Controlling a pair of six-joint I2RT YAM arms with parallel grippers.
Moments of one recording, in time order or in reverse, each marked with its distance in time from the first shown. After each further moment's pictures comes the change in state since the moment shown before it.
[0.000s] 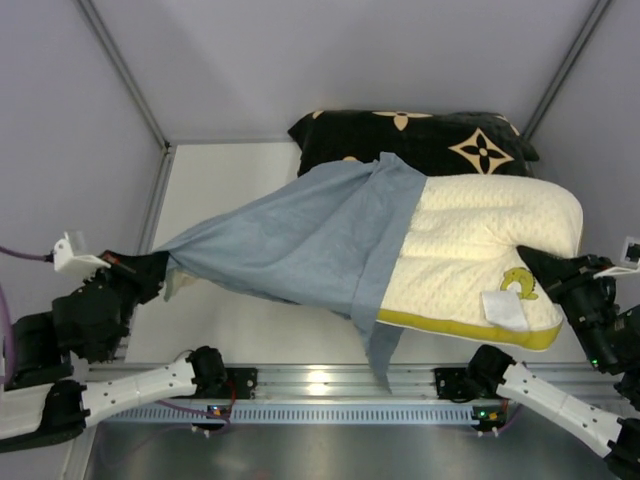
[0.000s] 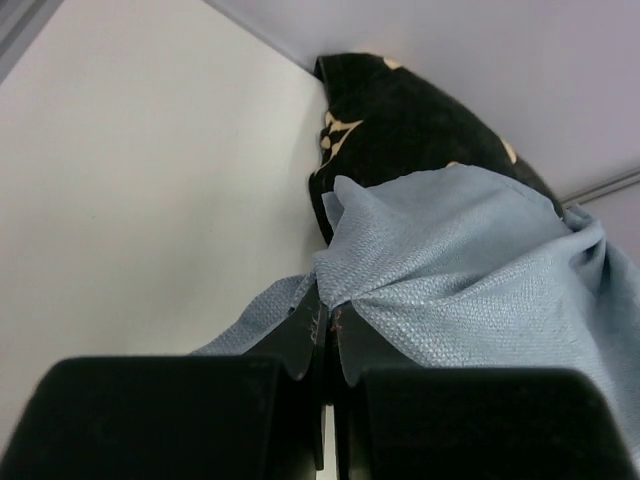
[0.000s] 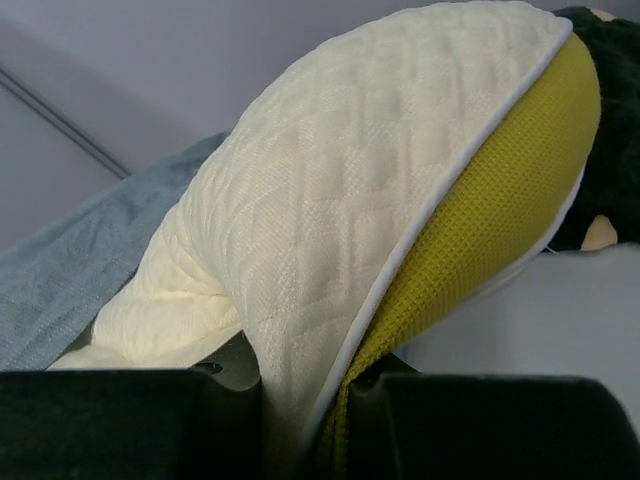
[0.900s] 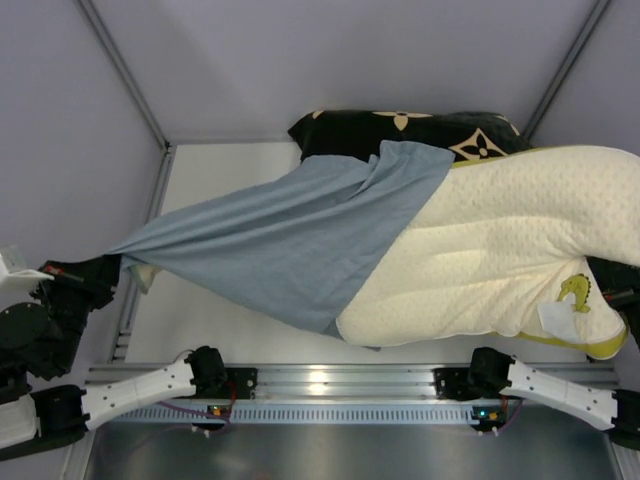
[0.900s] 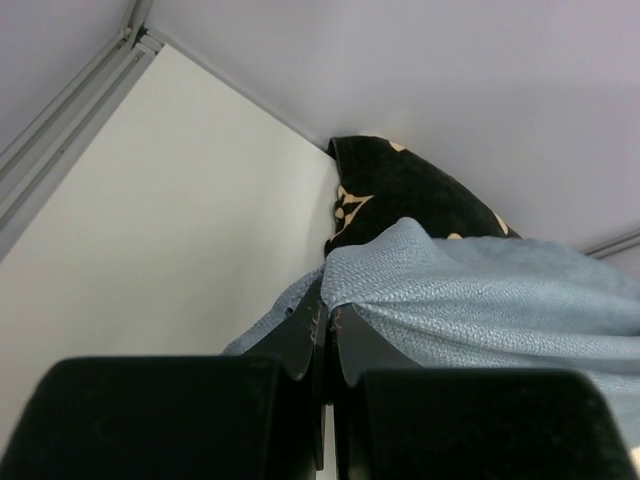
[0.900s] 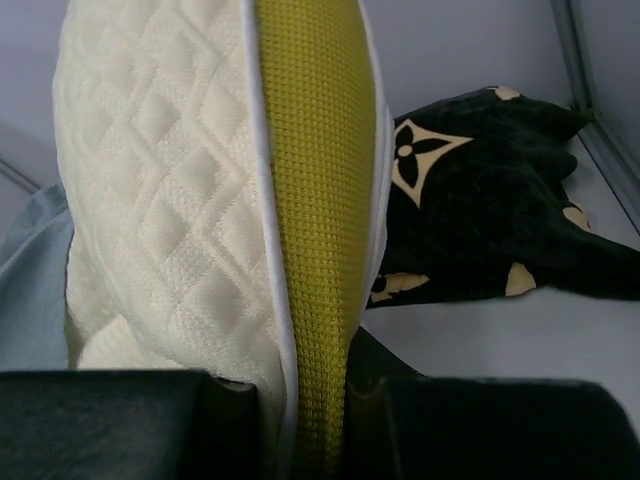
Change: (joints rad) left arm 0.005 -0.091 0.142 -0.020 -0.107 0.163; right arm 0.333 -0.210 0.079 -0.002 0.407 -0.176
